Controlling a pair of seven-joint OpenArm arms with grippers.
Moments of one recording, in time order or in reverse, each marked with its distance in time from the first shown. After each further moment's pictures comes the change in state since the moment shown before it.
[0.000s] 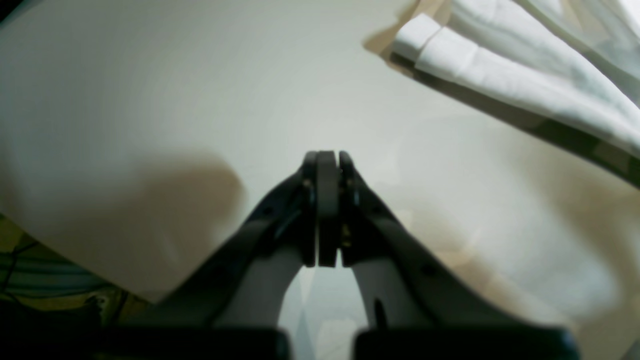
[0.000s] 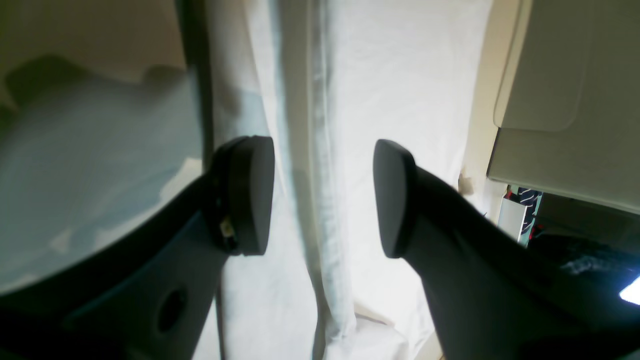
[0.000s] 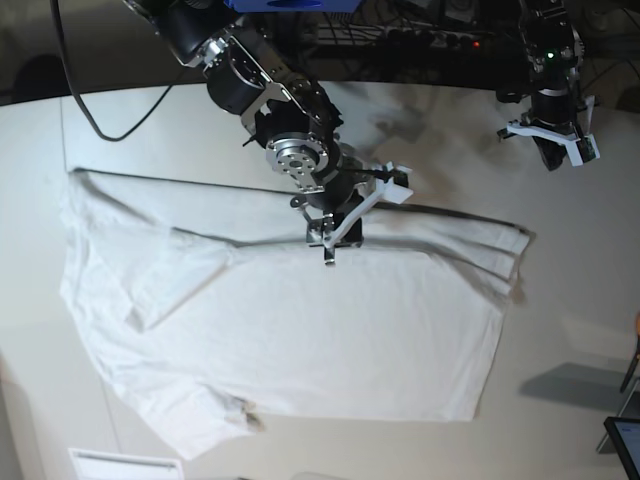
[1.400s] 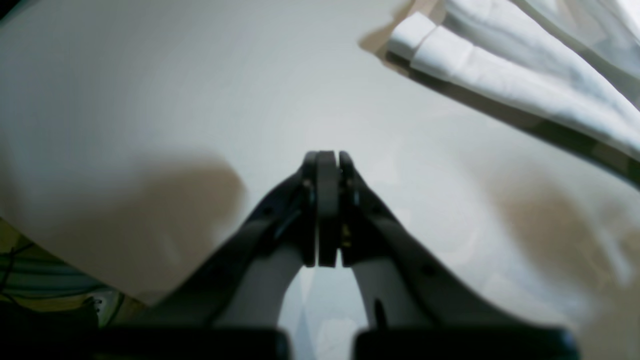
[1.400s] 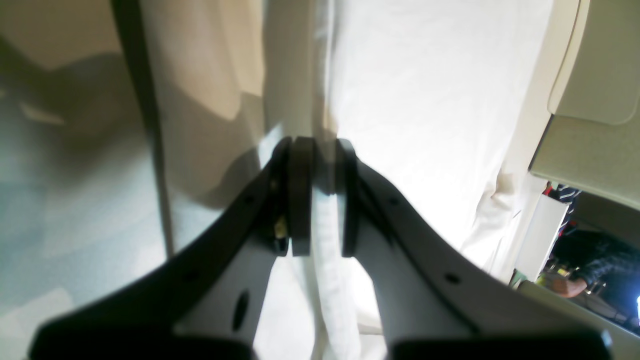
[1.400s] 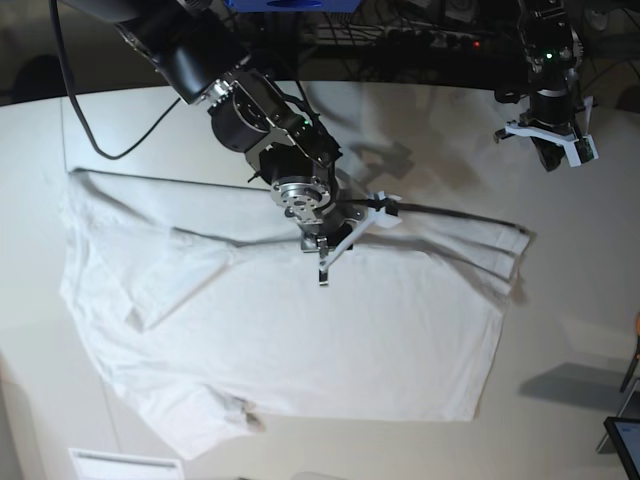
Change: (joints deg) left arm -0.1 0.0 0.5 0.0 0.0 0.0 0.0; right arm 8.1 -0.1 0.2 -11.0 7.1 -0.2 -3.6
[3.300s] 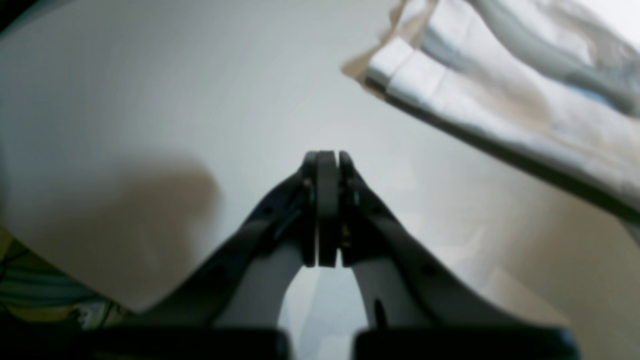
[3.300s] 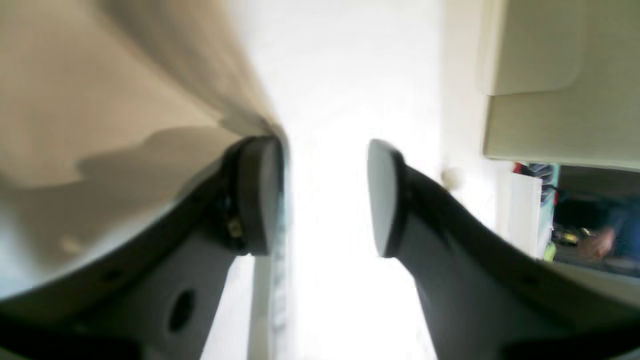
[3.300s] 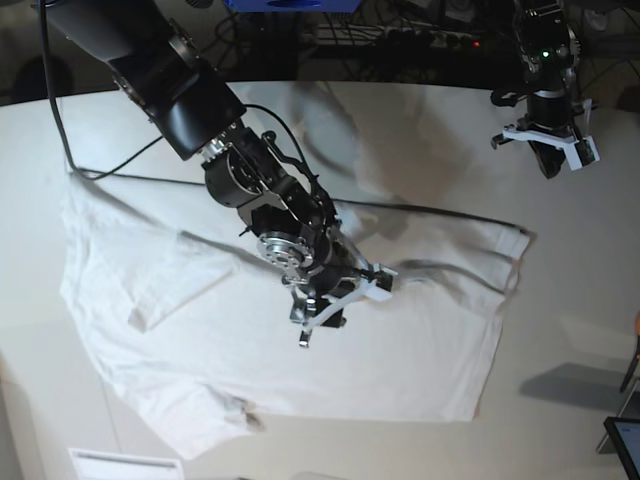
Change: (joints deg) left arm -0.1 1.9 0.1 4.4 0.0 0.0 0.0; right arm 12.0 0.5 2.1 -11.3 7.7 -16.2 8.7
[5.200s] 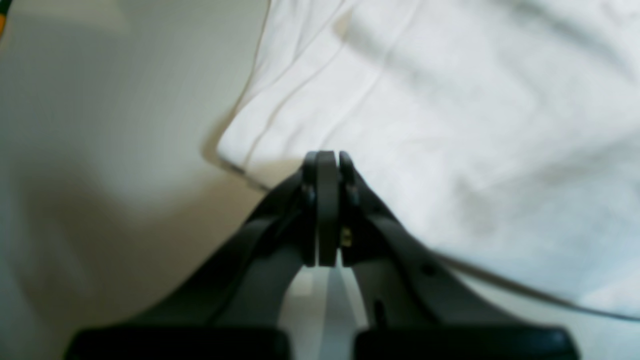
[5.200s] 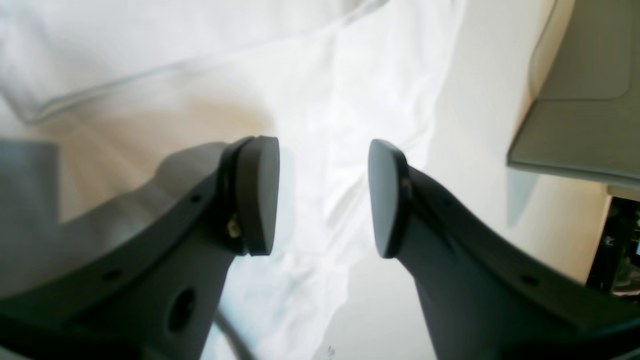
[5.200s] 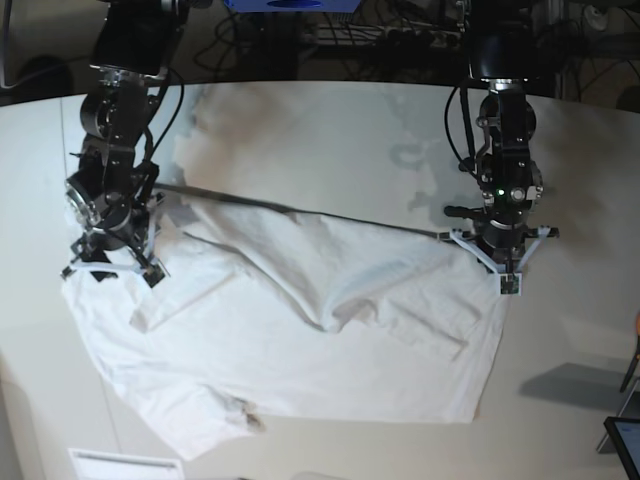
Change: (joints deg) left arm -32.4 -5.6 20.5 -23.5 18.1 -0.2 14.4; right arm -19.3 1.9 52.0 24.7 -7.2 21.3 -2.1
